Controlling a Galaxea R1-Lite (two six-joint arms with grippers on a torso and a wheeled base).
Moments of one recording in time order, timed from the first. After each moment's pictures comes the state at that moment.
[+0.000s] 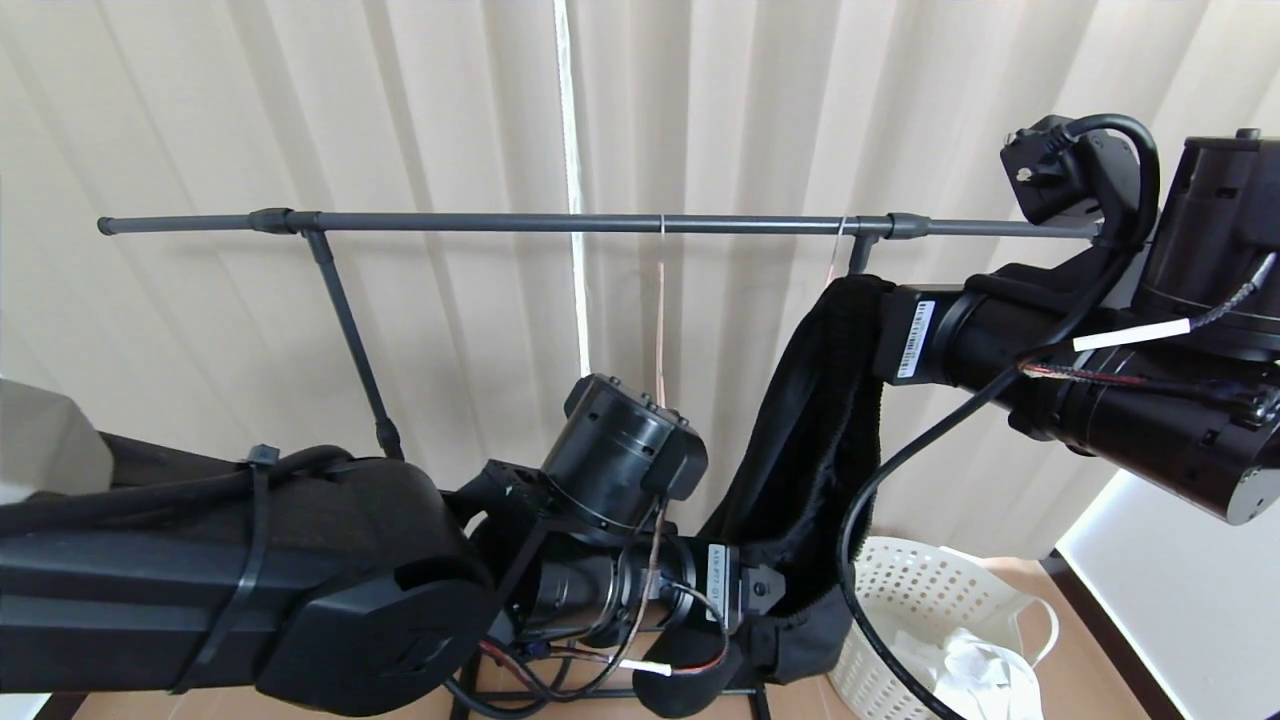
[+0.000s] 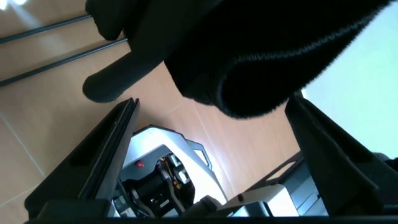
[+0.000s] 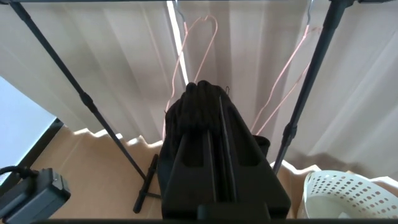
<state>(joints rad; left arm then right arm) -0.89 1.88 -1.09 -0.06 0.00 -0.54 0.69 1.53 -0.97 -0.43 -0.40 0.21</state>
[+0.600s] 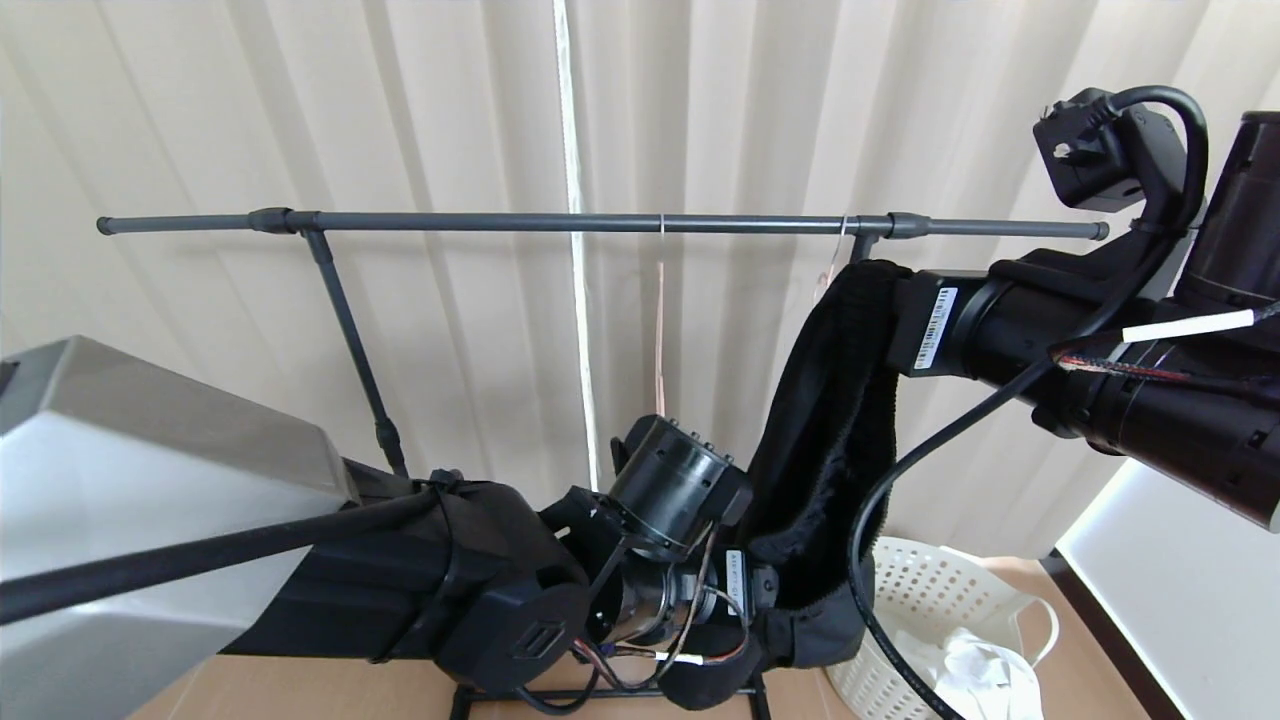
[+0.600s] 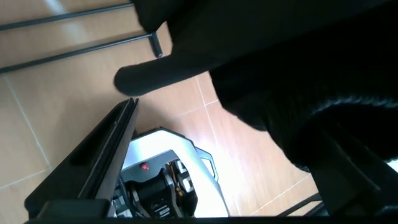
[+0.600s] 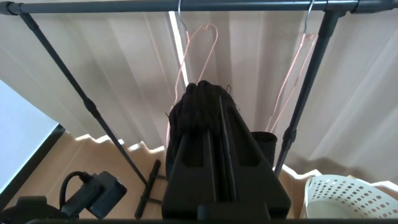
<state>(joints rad) -0.89 2.04 -1.16 -0.09 0.10 -0.62 0.72 1.50 -0.97 -0.43 -0.44 0.21</state>
